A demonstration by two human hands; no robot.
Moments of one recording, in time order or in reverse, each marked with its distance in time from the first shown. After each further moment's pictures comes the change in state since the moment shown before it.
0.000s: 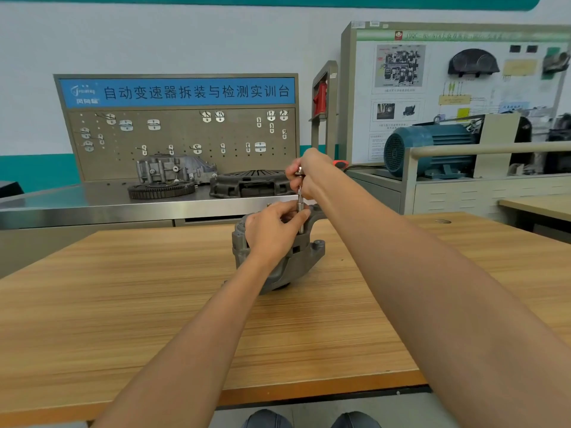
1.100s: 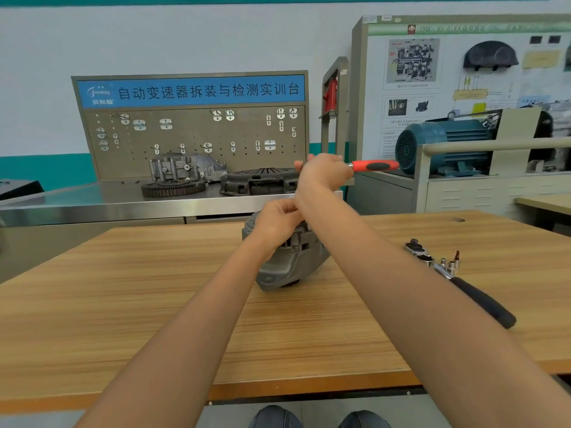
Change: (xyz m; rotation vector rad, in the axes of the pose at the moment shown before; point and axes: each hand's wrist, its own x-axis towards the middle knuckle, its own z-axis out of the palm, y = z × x) left_hand 0.013 -0.003 -0.019 -0.290 -0.313 -0.158; right_hand -0.028 0.034 0.013 0.352 0.266 -0.454
